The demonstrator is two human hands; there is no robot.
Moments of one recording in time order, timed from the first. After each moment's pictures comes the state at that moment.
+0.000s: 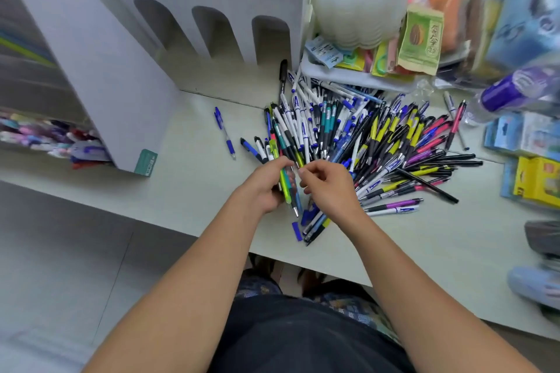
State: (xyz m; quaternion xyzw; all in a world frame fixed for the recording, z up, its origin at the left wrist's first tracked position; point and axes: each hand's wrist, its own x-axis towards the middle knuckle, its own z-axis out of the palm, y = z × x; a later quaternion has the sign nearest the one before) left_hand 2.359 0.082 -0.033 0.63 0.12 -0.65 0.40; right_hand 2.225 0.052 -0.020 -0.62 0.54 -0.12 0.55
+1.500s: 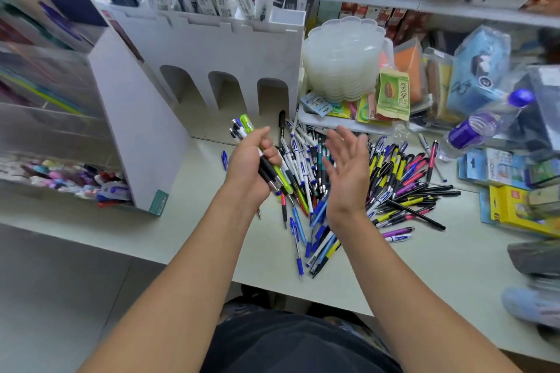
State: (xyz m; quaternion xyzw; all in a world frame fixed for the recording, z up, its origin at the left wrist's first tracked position) left_hand 2.398 0.062 0.087 0.46 0.06 -0.57 0.67; right_hand 2.262 0.041 0.068 -0.36 0.49 -0.47 0.64
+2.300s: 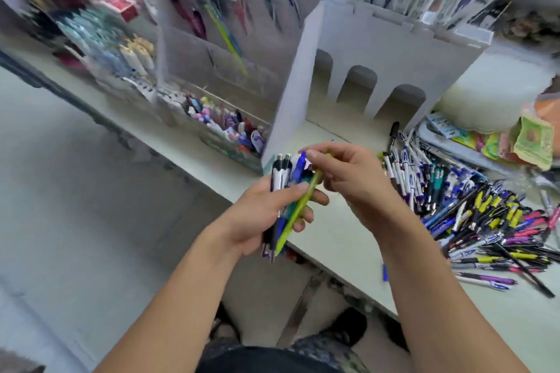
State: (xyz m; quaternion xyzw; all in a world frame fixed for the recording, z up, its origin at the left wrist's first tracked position) left_hand 2.496 0.300 0.109 0.52 -0.16 -0.58 0.60; right_hand 2.403 0.161 0.122 -0.62 0.33 -0.14 0.70
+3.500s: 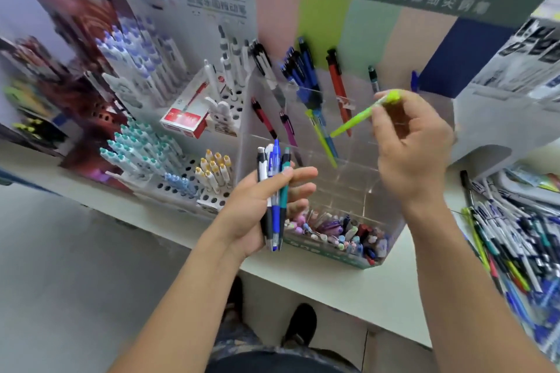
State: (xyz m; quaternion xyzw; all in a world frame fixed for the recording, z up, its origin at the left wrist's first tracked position) left_hand 2.834 0.292 0.150 0.47 -0.10 -0.60 0.64; right_hand 2.691 0.145 0.166 -0.74 0.39 -0.48 0.27
